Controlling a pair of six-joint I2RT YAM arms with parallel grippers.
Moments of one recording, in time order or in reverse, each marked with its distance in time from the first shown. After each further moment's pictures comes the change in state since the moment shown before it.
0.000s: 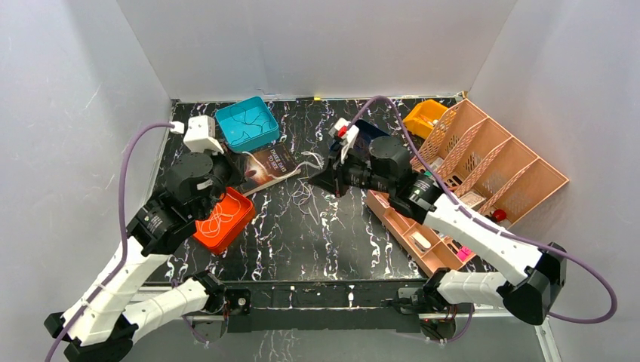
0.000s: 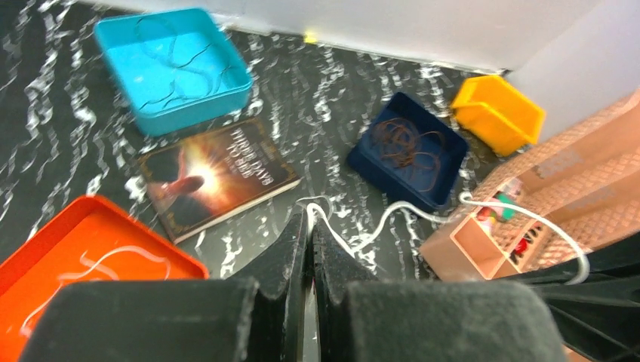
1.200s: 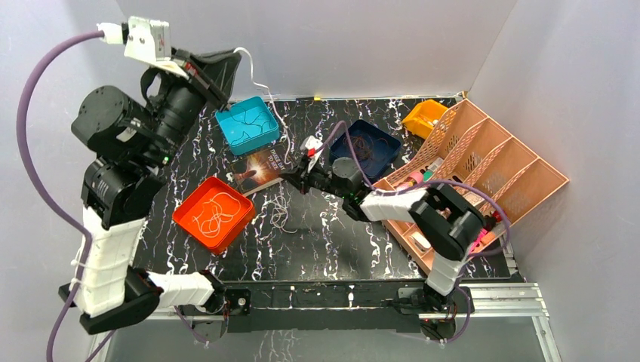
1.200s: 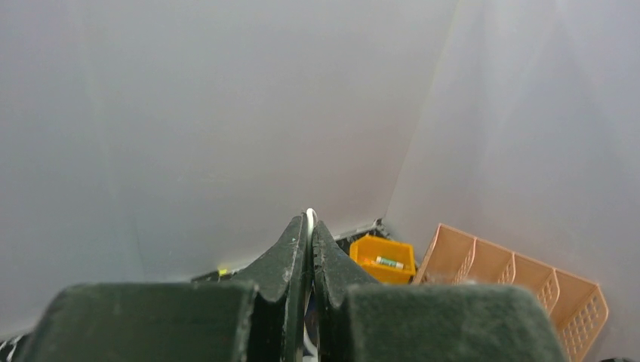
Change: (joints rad) left arm 0.000 0.420 0.911 0.077 0.275 0.355; right arm 0.001 0.646 -0.186 1.117 0.009 -0.066
